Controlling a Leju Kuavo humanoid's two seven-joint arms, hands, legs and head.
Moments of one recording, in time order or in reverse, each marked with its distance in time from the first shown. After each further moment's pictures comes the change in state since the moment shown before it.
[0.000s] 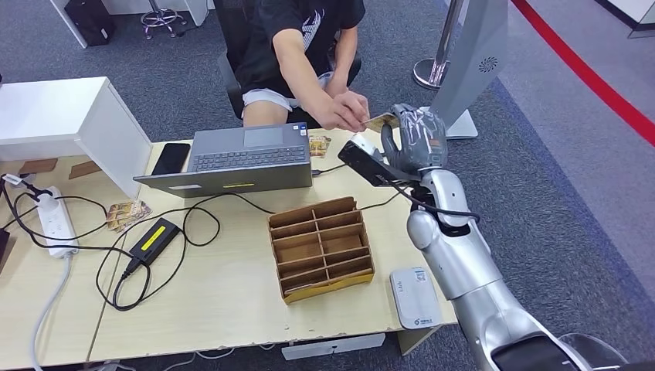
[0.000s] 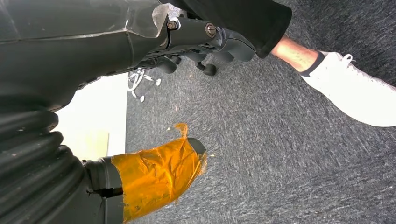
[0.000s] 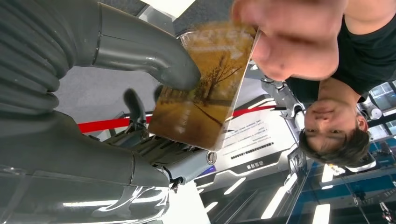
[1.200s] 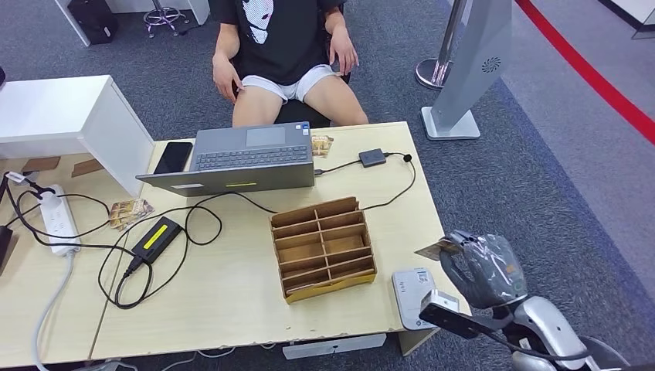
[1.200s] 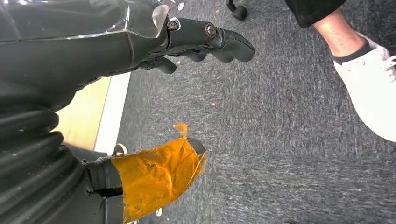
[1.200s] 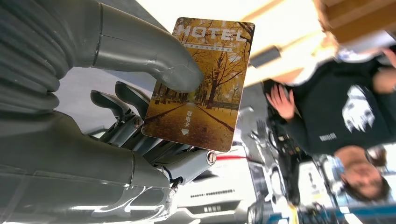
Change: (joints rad) left arm 0.014 -0.003 -0.045 -0.036 0.461 0.017 0.042; right arm 0.776 -0.506 -0.093 -0.698 -0.236 0.133 -0.147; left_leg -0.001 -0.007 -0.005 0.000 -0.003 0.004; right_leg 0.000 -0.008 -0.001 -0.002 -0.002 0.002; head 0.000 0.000
